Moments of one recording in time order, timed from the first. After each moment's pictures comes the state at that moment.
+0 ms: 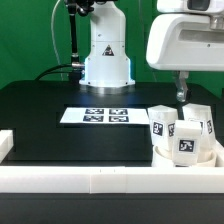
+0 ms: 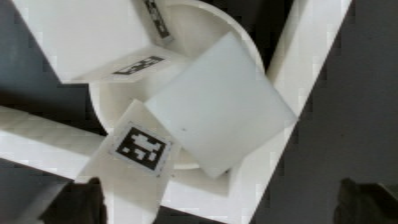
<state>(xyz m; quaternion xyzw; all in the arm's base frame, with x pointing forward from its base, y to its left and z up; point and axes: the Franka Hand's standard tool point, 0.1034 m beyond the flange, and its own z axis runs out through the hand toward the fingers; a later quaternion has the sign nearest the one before) 0.607 0.117 0.113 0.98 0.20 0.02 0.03</state>
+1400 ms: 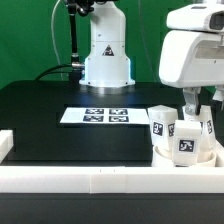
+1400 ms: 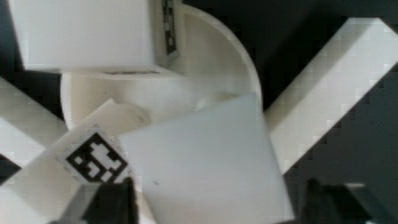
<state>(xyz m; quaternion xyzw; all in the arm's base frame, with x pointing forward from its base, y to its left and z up) 0.595 0.118 0.090 0.95 0.32 0.01 0.05</state>
